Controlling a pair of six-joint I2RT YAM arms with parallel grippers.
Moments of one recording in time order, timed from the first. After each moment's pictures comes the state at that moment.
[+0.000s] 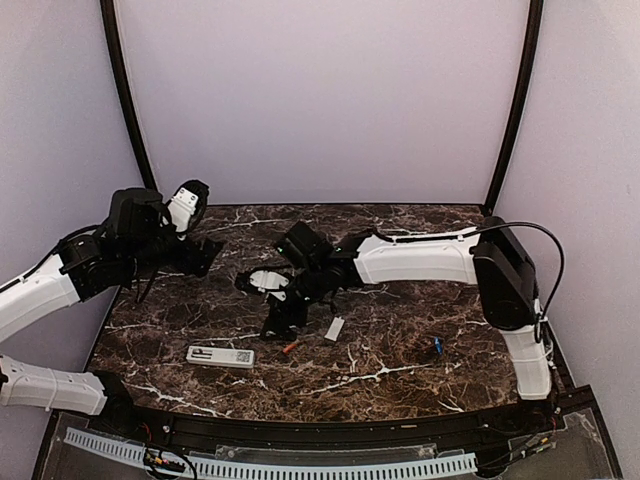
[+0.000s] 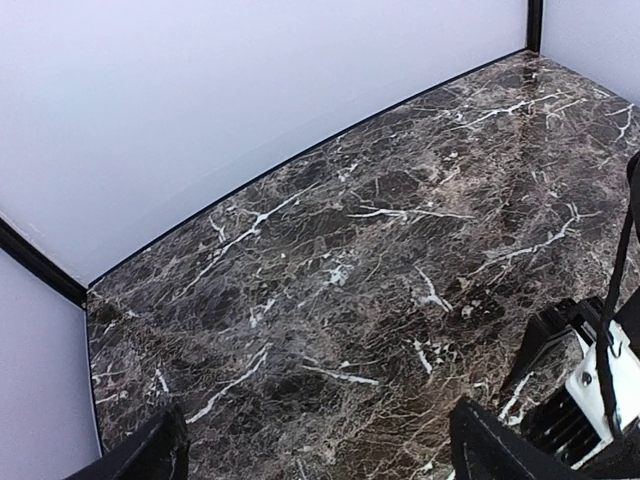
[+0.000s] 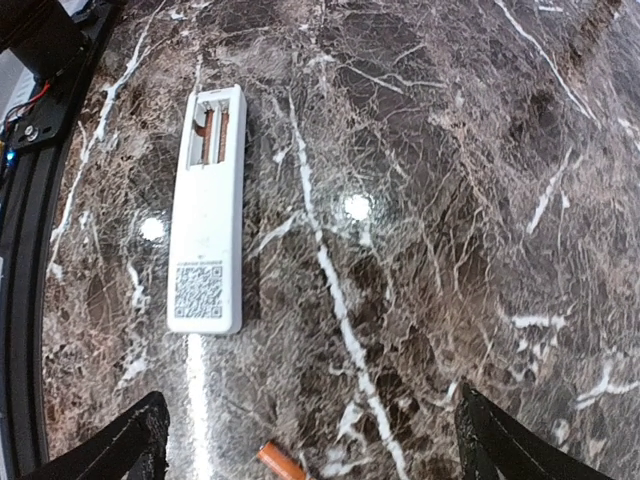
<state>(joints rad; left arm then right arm) -0.68 1.00 0.91 -0.40 -0.32 0.11 1.06 2.14 1.68 -0.44 -0.37 -0.31</state>
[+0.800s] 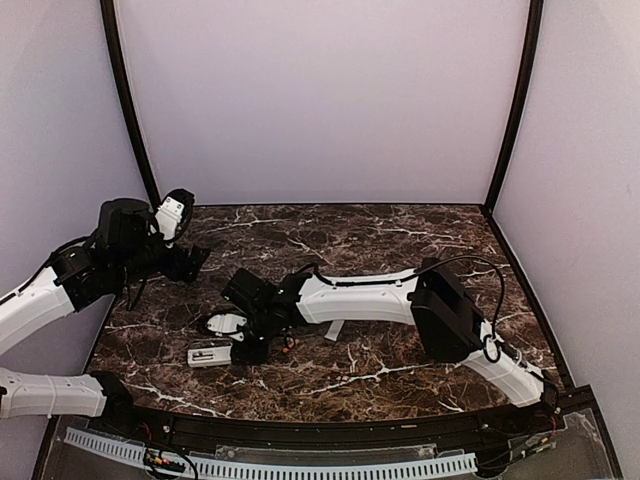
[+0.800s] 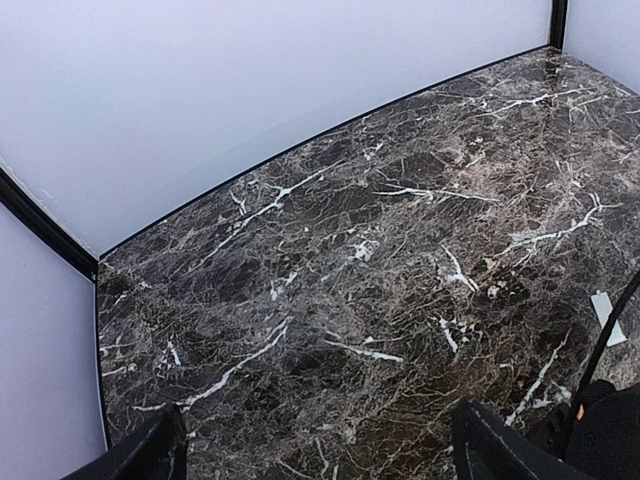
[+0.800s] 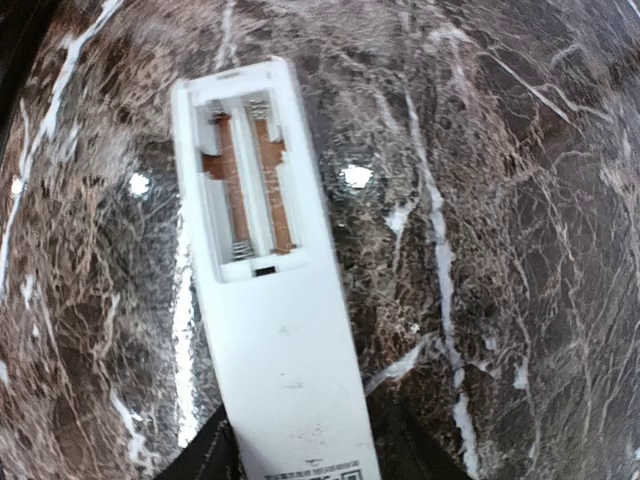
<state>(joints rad) -0.58 0.92 0.83 -0.40 -0.29 0.11 1.22 2.53 2.14 -0.60 -0.22 -0.33</state>
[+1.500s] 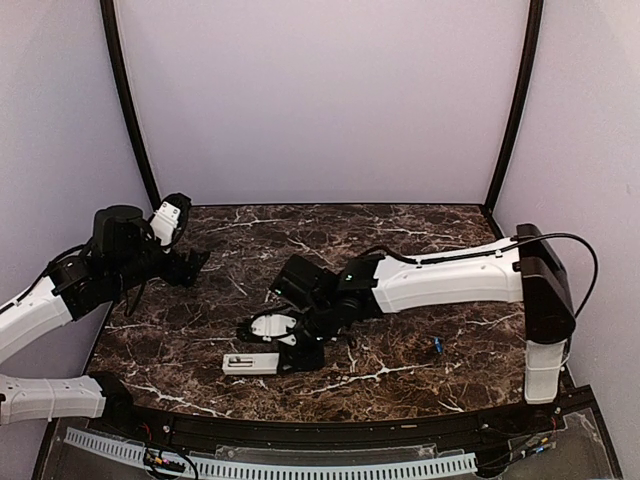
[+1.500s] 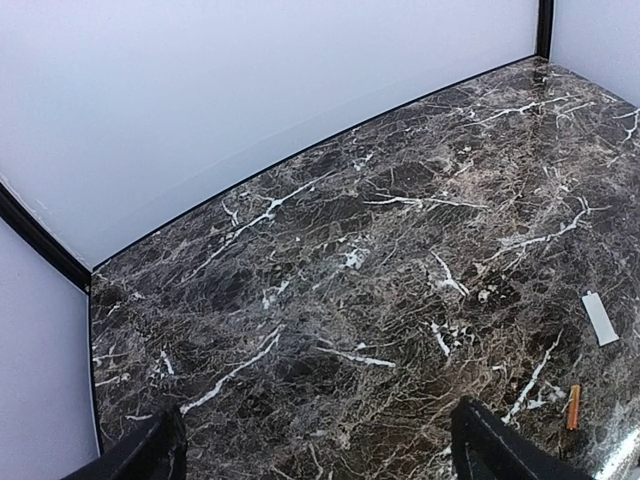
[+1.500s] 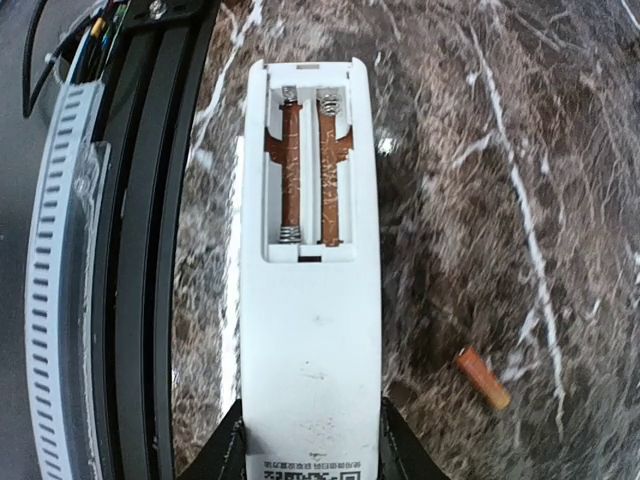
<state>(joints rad) -0.57 0.87 0.77 -0.35 -0.25 0.13 1.23 2.02 1.59 -0.61 -0.28 -0.34</state>
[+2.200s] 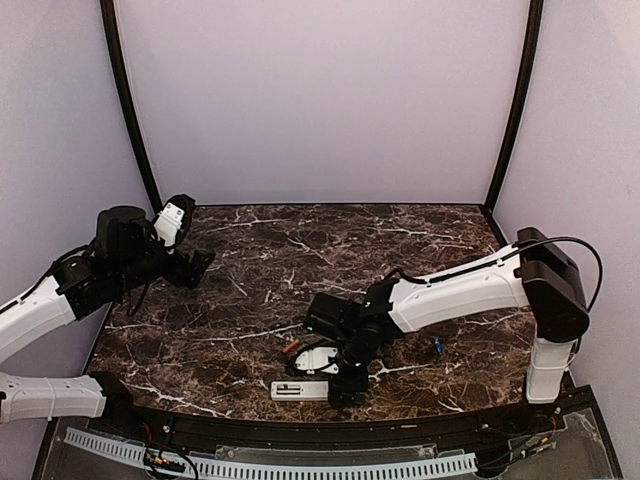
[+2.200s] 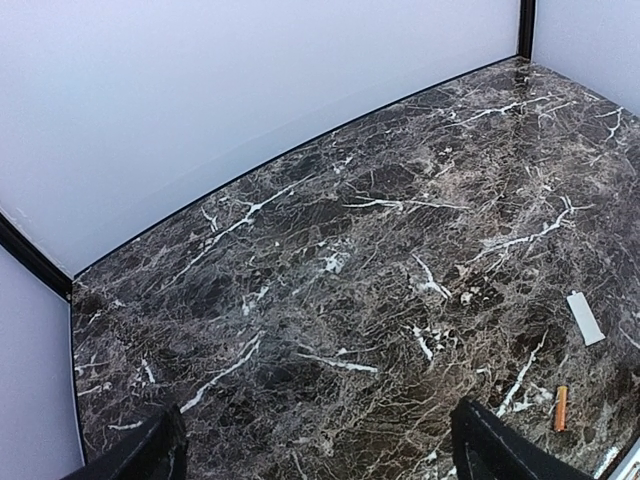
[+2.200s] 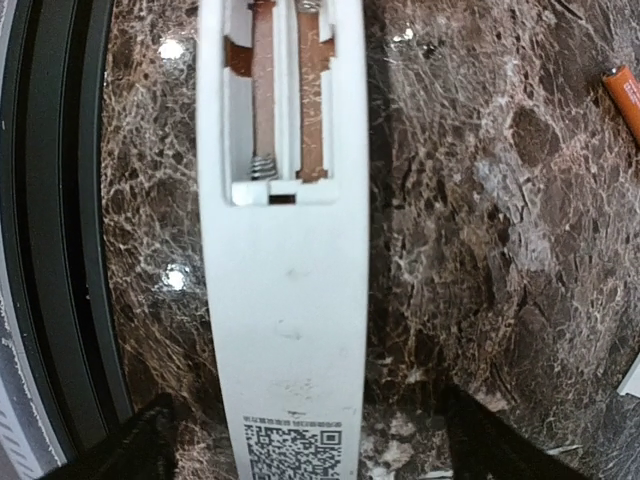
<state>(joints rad) -0.57 0.88 0.76 -0.31 -0.20 0.12 1.22 1.92 1.27 -0.69 -0.19 -0.37</state>
